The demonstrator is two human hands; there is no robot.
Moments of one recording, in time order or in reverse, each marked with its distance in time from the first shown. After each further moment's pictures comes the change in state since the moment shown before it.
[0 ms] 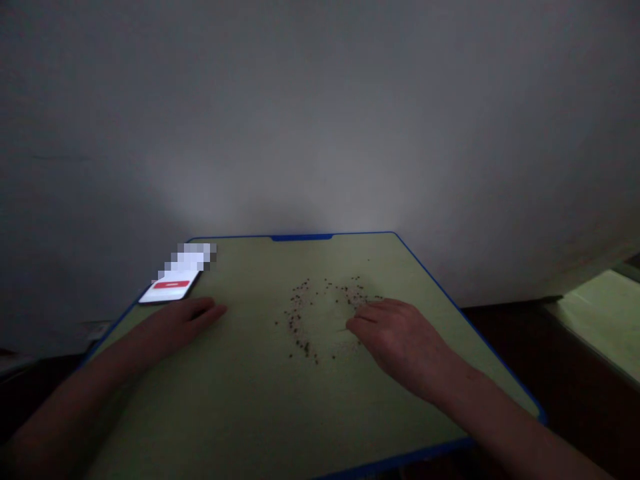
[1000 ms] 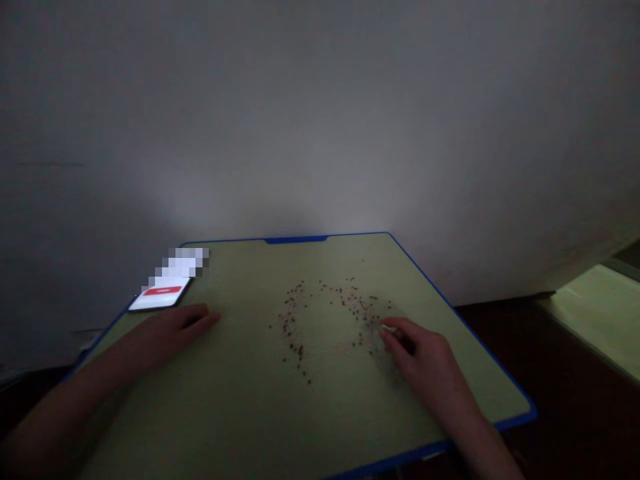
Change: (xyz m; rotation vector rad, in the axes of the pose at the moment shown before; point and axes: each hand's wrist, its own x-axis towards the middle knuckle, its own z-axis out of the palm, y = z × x) left_hand 0.001 -0.001 0.000 0.023 -0.019 0.017; right_hand -0.039 0.000 0.029 0.576 0.261 0.847
